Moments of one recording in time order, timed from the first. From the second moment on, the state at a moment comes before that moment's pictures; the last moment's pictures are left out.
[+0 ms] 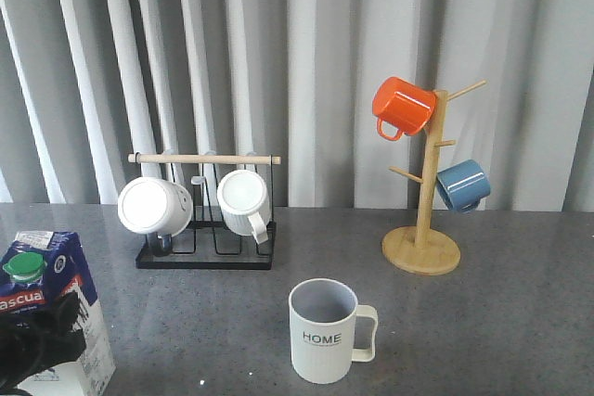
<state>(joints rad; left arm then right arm) -0.10 1.38 -0.56 -0.09 -0.53 -0.07 0.04 0.76 -0.56 -0.27 -0.20 0.22</state>
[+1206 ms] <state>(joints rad) -0.53 1.26 -0.75 -1.13 -0.74 0.77 0.04 0.76 -0.56 -0.27 -0.20 0.22</state>
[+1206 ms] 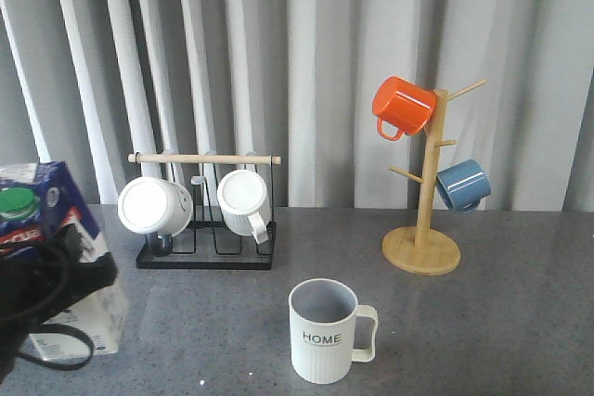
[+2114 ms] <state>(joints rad) -0.79 1.81 -1.07 -1.11 -0.94 0.67 0.04 0.76 -0.56 -0.27 -0.20 0.22</state>
